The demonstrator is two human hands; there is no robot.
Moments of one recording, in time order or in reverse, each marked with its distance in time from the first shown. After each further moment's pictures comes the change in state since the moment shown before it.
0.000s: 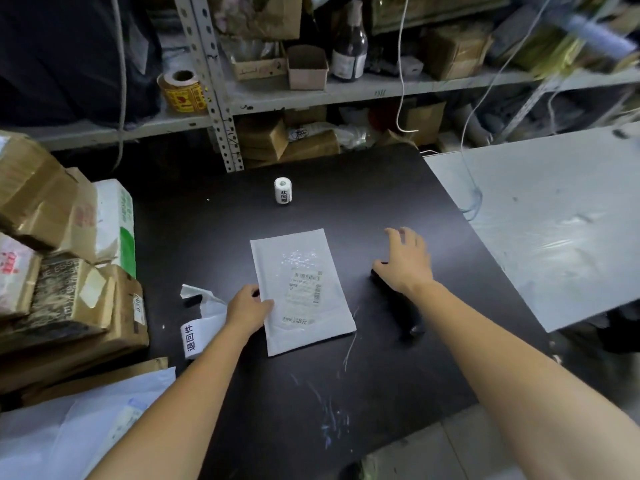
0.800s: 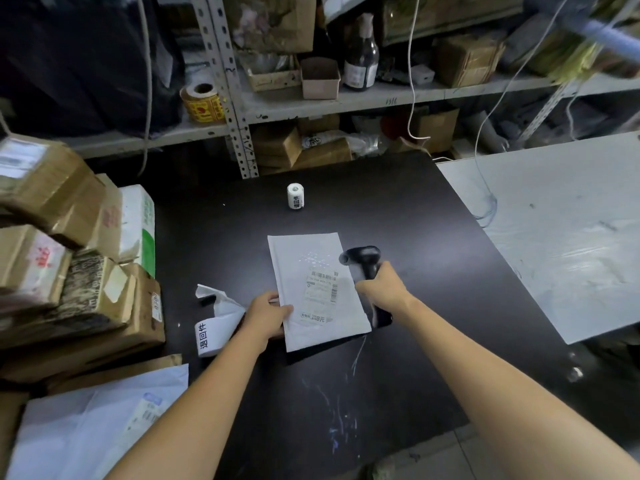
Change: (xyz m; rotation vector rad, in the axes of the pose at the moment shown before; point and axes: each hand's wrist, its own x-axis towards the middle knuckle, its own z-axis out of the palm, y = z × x) left_hand -0.023 0.006 0.012 -0.305 -0.067 -0.053; right_hand -0.029 -0.032 0.025 0.712 -0.311 0.190
